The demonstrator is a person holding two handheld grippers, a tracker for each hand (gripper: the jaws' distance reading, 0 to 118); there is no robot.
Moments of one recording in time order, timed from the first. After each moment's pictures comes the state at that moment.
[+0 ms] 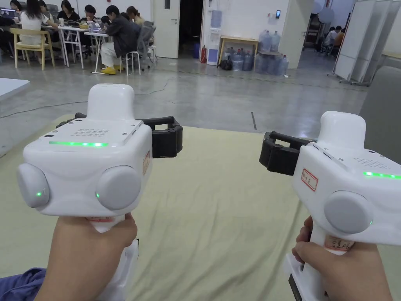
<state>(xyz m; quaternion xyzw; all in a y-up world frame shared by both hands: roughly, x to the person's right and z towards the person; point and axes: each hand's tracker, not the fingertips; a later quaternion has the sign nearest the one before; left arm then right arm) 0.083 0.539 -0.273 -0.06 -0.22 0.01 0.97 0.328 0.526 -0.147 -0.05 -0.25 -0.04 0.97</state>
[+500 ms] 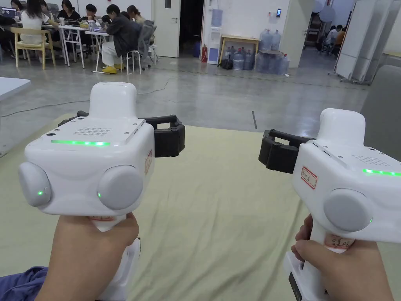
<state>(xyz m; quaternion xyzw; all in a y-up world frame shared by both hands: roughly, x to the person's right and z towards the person) 0.083 0.540 -0.271 -0.06 -0.22 0.00 0.97 0.326 0.527 -0.147 -0.05 -0.25 -0.03 0.97</state>
